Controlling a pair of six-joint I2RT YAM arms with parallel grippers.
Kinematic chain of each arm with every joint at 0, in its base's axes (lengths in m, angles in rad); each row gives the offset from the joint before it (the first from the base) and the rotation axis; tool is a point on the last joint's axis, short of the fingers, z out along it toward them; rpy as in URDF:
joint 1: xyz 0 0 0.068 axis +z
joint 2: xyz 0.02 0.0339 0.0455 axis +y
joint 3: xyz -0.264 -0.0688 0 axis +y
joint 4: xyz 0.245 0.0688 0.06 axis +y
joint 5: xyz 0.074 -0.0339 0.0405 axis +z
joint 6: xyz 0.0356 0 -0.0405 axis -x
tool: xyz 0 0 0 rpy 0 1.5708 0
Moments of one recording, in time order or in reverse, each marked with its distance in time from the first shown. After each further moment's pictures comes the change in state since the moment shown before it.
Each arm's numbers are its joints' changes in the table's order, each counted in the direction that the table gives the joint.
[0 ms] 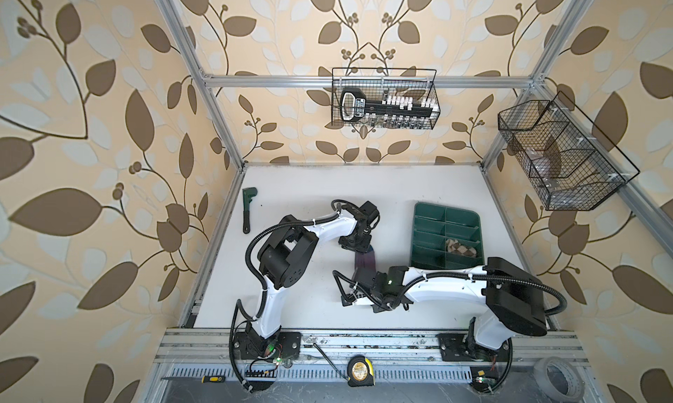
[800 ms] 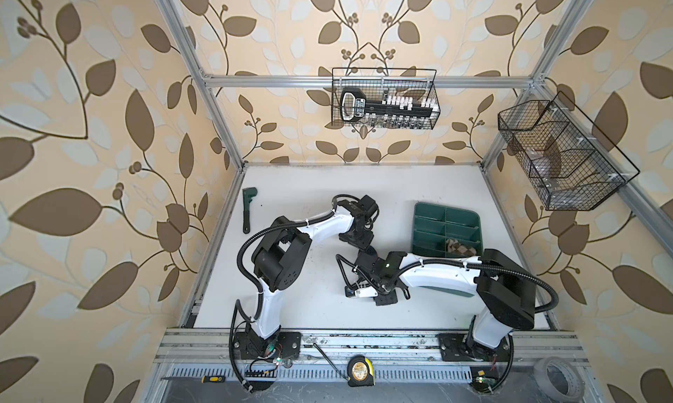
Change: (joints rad) left arm 0.018 -0.081 -0.060 0.013 -0.014 -0.191; right arm -0.134 0.068 -0.096 0.179 0.179 -0.019
